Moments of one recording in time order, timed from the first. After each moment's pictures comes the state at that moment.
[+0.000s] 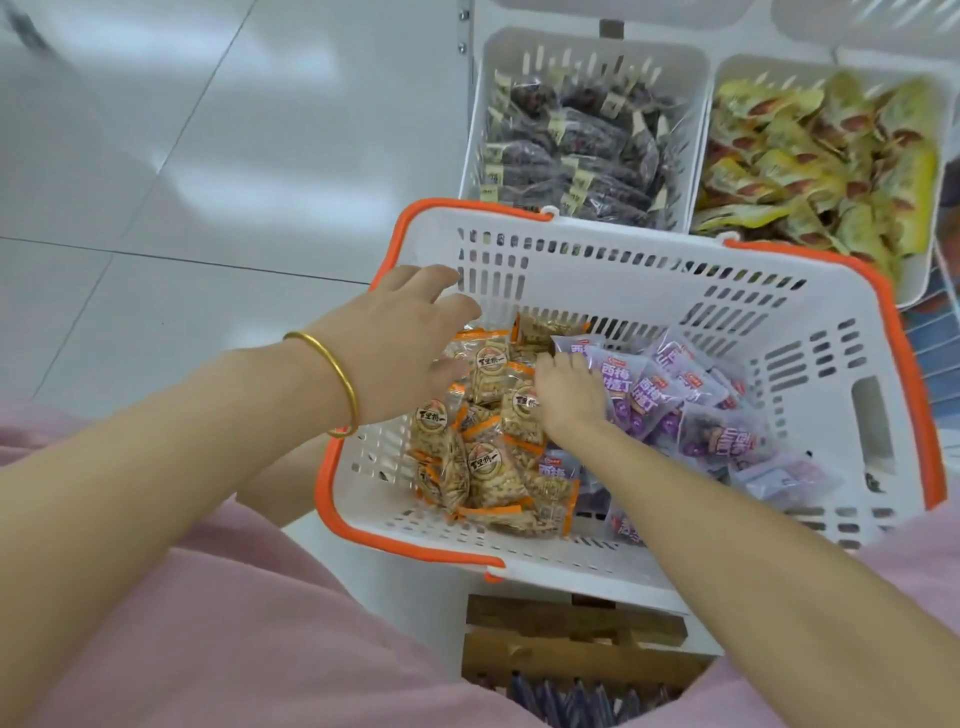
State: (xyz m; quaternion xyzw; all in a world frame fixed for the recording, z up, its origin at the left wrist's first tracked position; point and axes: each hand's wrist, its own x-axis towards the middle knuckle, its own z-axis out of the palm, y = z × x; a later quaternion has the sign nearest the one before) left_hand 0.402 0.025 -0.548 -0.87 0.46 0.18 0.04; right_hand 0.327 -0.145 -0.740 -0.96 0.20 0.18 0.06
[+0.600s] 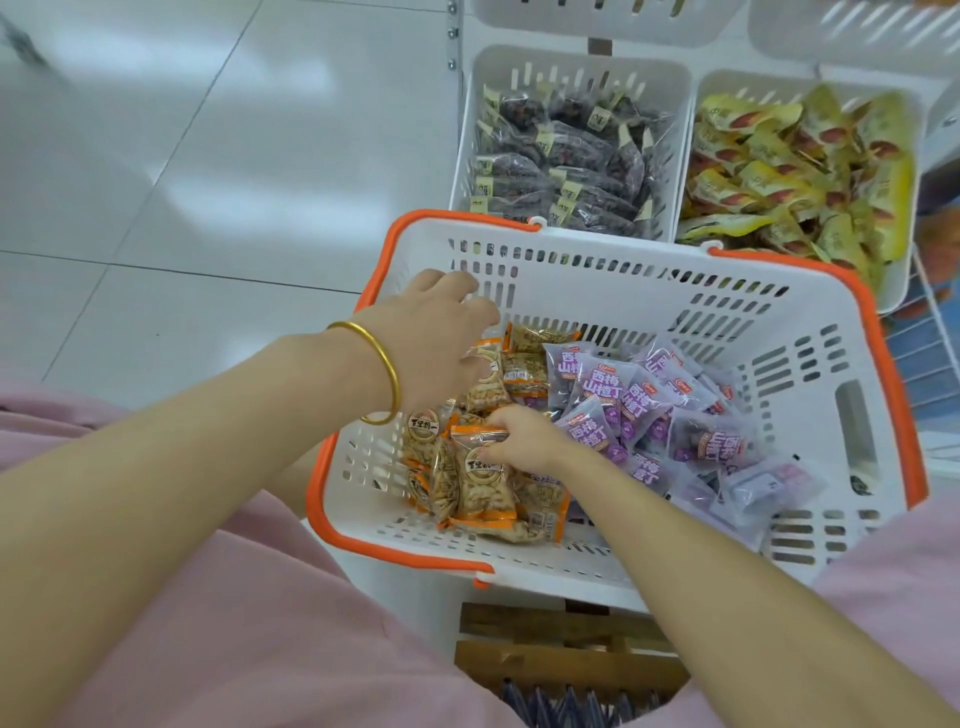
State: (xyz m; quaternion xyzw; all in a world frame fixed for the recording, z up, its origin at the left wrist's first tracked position) left_hand 0.399 -0.004 -0.549 -0.86 0.46 0.21 0.04; right_hand 0.313 -0.117 -0.716 -0.85 0.16 0.28 0.41
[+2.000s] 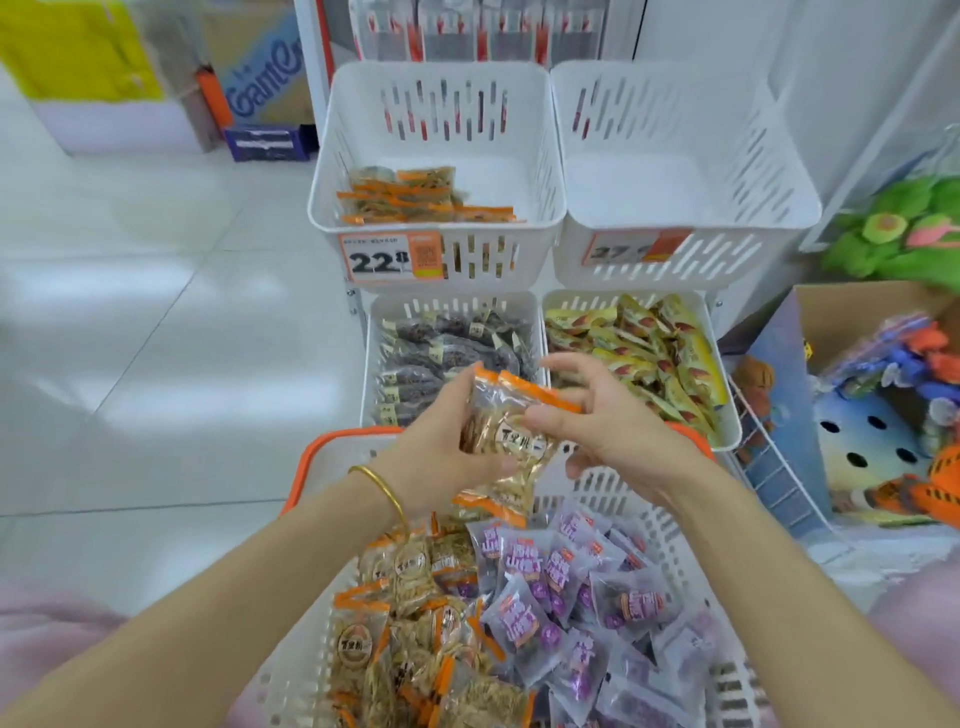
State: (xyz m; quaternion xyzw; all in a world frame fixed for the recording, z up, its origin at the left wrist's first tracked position) left_hand 0.411 -0.108 -0.527 -0.74 0.37 0.36 -0.44; right_hand 0.291 -0.259 -0.506 -0.72 0.23 -0.04 0.66
